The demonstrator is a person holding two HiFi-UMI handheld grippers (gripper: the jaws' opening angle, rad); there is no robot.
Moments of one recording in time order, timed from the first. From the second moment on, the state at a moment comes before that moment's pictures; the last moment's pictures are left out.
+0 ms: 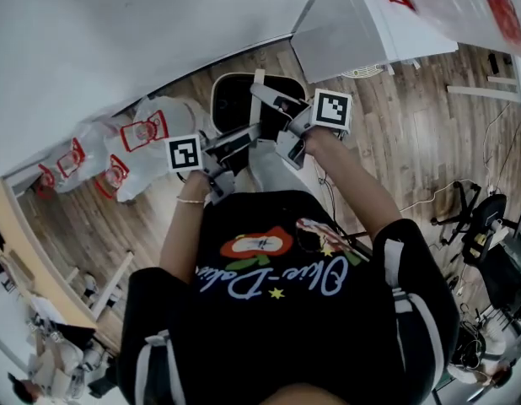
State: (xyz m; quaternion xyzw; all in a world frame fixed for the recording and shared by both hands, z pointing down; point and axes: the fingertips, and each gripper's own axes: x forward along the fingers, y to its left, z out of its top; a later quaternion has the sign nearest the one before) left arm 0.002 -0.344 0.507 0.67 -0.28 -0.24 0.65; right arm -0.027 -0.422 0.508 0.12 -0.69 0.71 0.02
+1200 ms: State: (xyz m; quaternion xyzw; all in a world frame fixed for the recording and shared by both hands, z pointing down) left arm -0.011 -0.396 0.708 0.65 -0.29 -0.18 0.68; right arm -0.038 -0.474 0.713 0.15 -0.68 0.71 0.09
